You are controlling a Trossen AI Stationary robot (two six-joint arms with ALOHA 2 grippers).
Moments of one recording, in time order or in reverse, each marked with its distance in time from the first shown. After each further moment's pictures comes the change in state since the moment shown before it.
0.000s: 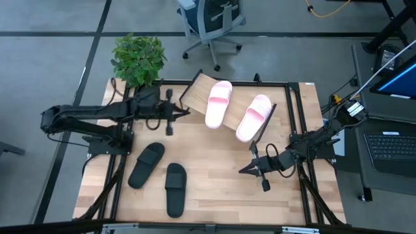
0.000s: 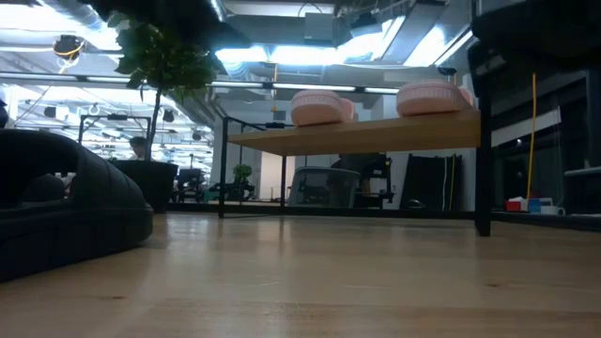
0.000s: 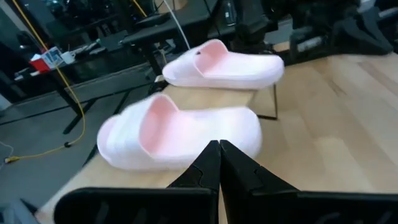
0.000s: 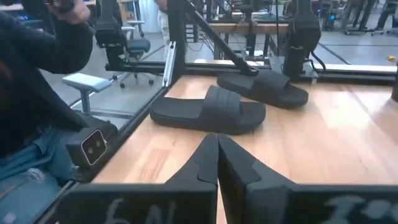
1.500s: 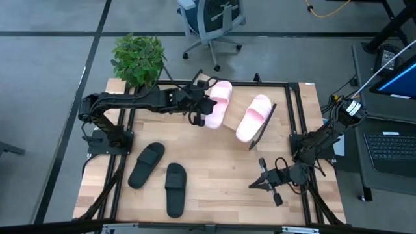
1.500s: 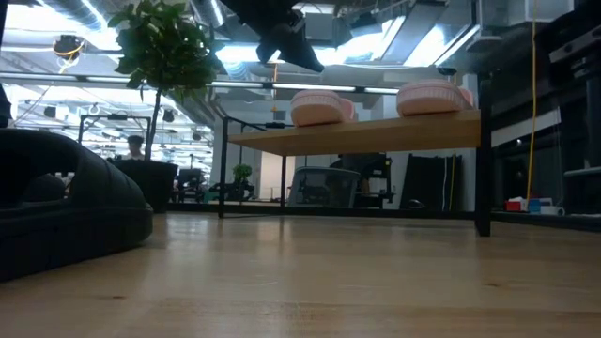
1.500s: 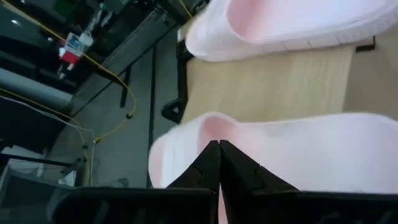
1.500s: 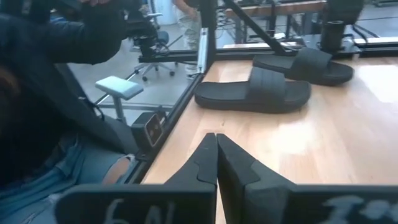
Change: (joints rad) left arm -0.028 0.579 0.610 -0.303 -0.287 0.370; right arm 0.269 0.000 0.041 -0.110 0.194 0.162
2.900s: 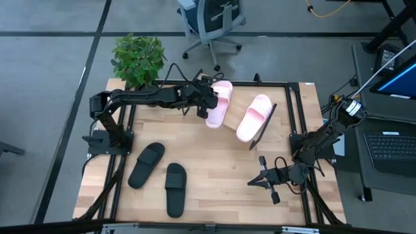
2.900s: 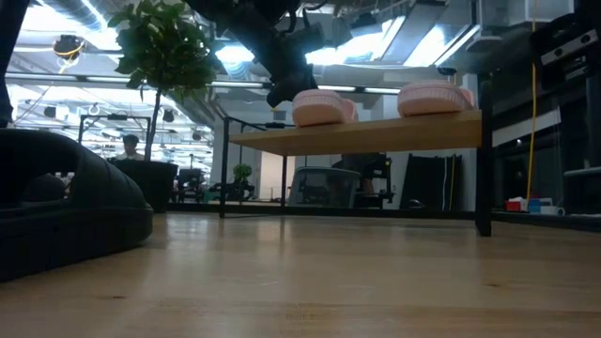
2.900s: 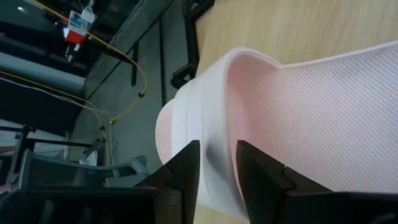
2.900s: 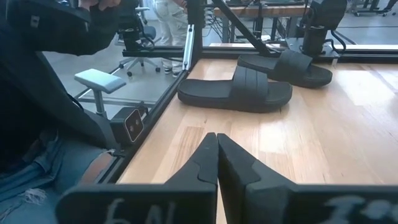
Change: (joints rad) left arm 0.102 0.128 0.000 0.087 -0.027 0.128; right arm -0.009 0.000 -0.002 -0.023 0.040 -0.051
